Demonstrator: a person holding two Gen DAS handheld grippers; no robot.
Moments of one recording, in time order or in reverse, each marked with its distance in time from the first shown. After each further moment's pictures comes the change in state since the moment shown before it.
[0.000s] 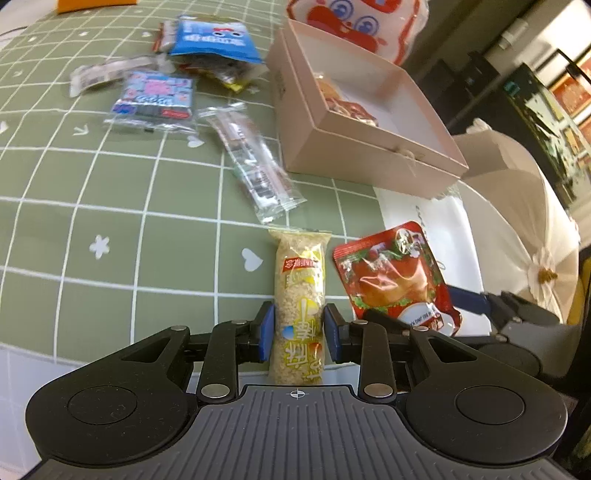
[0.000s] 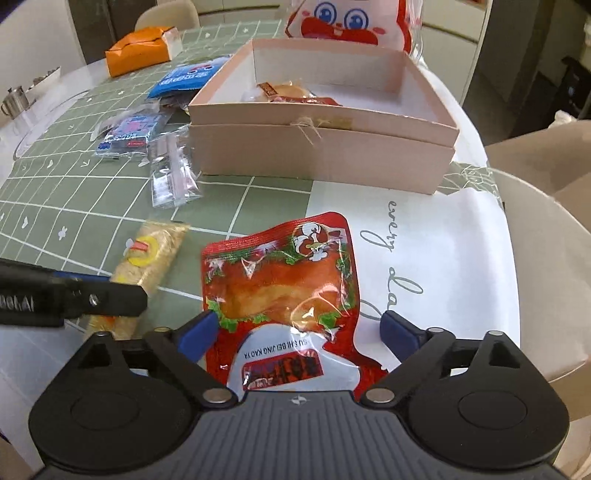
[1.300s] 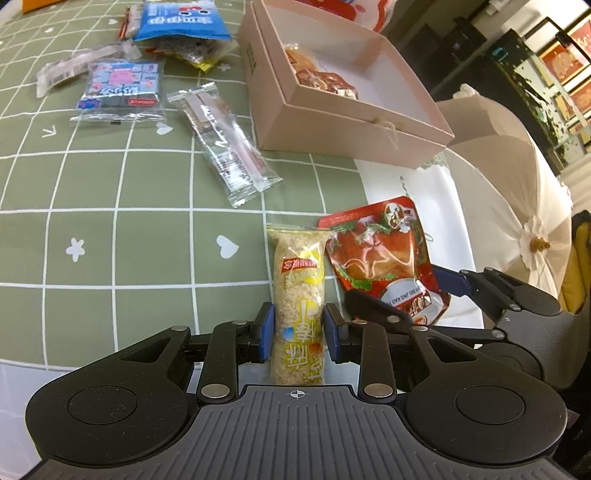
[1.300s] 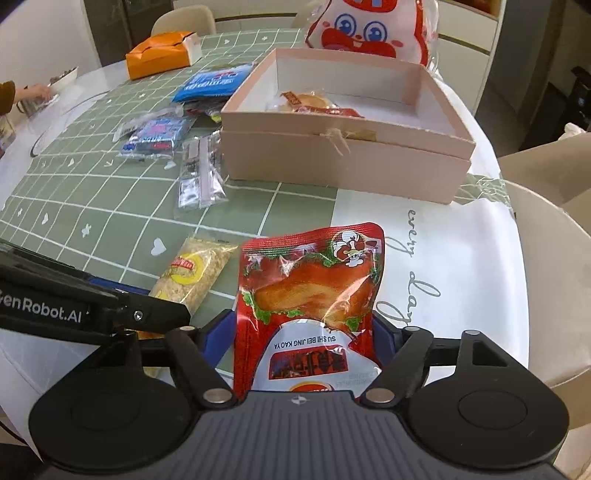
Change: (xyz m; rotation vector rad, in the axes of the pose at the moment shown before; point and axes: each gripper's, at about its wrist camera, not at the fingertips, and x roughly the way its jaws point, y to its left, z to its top) left arm 0.009 -0.008 0.010 0.070 0.120 -0.042; right arm -0.011 0.011 -0.001 -0.020 -0.025 0.032
